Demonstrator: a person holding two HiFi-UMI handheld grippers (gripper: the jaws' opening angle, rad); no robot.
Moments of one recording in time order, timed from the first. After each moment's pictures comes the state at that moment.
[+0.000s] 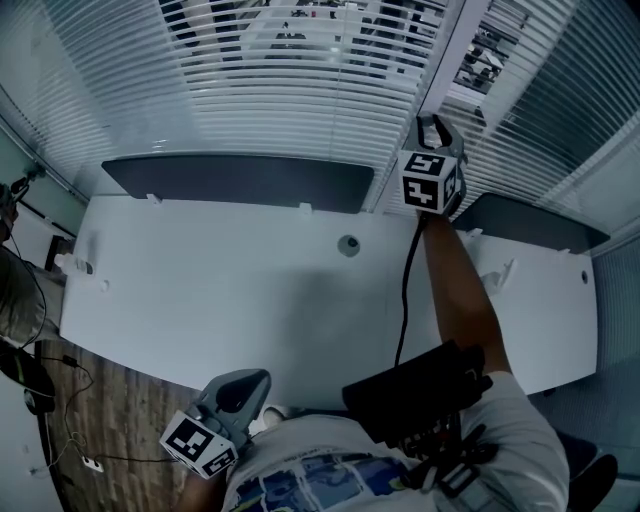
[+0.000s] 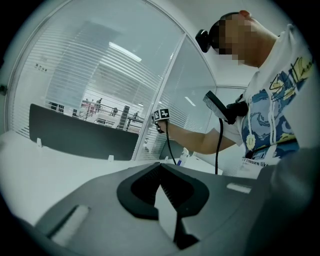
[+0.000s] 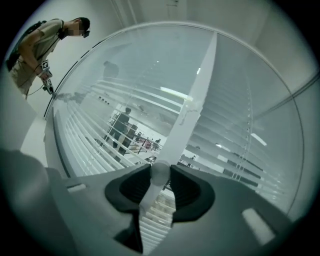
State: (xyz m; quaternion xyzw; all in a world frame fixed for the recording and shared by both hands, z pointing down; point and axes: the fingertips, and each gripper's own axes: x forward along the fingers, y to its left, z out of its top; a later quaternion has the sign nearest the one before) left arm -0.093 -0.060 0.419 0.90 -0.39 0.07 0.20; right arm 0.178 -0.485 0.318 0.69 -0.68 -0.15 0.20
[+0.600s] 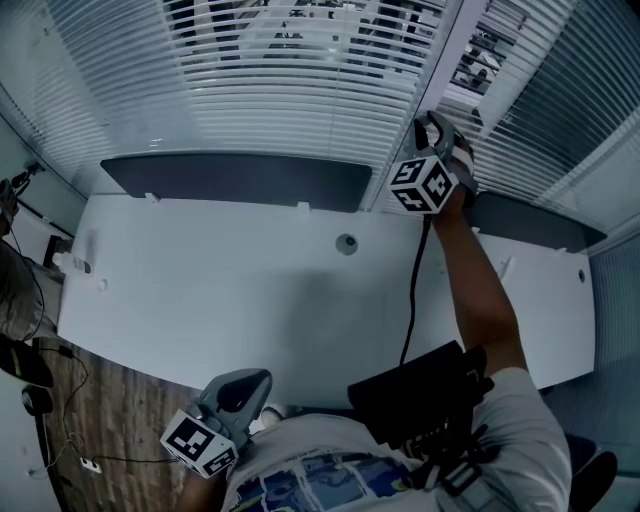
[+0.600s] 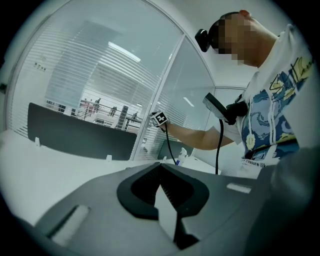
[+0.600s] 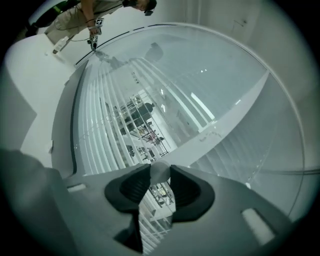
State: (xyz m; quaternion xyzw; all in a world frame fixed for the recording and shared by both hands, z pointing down) left arm -0.091 -0.054 0.417 0.90 -0.38 0.07 0.20; right arm 0.173 -0.488 0.326 0.61 -0.61 -0.33 0.38
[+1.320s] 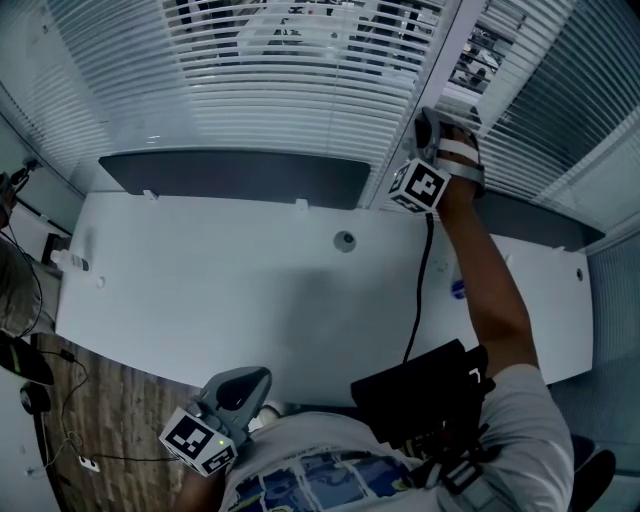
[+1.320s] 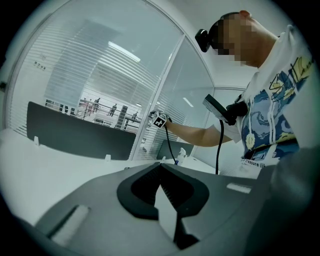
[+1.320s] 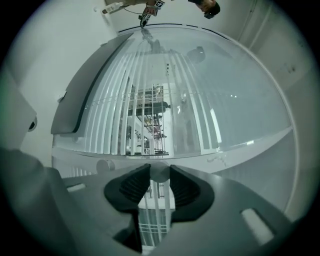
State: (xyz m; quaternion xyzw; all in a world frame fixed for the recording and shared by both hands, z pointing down) left arm -0.088 -0.053 0.417 0.90 -0.38 0.06 0.21; right arm 0.173 -0.491 0.332 0.52 -0.49 -0.47 0.52
